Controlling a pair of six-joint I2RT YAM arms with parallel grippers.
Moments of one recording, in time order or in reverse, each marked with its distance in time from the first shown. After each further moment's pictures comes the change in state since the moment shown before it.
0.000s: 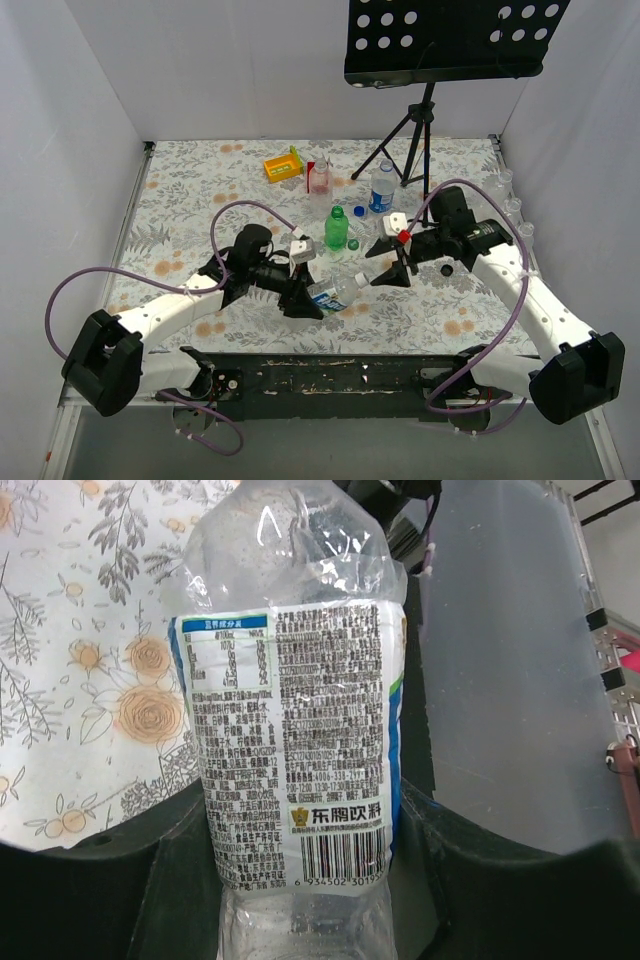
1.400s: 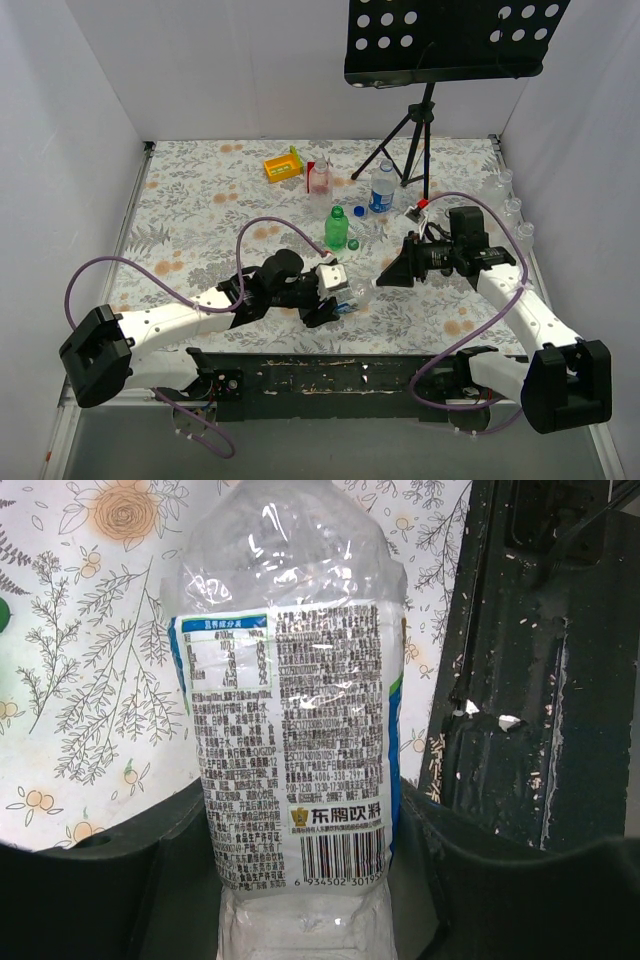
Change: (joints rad) left arm -0.335 -0.021 0.014 -0.007 -0.675 0.144; right arm -0.225 -0.066 -0.320 0.396 -0.058 1.066
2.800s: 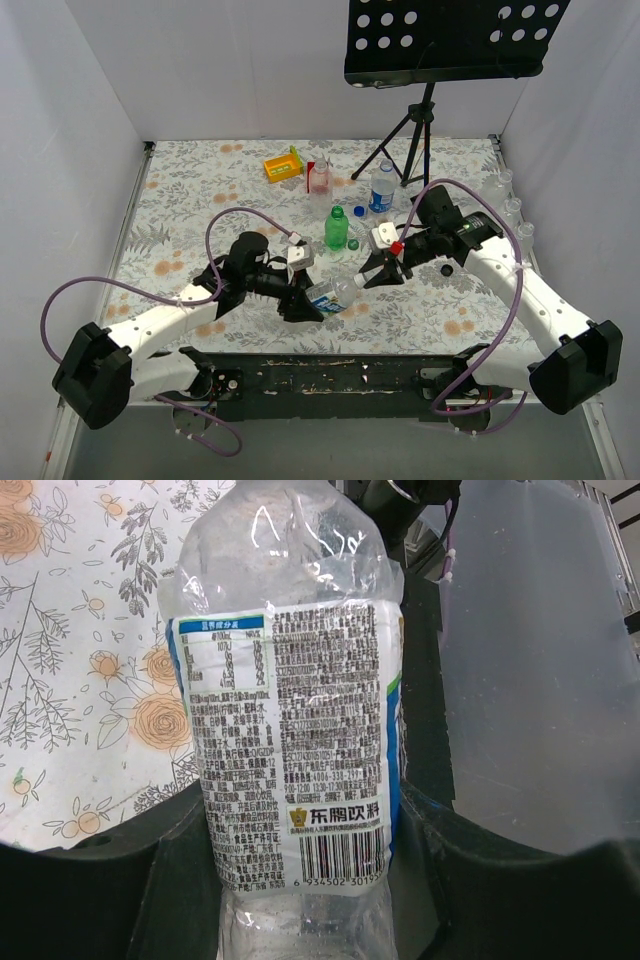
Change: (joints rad) left arm 0.292 -0.079 -0.072 0.035 0.576 -0.138; right arm 0.293 0.117 0.402 -0.539 0.059 -1.200
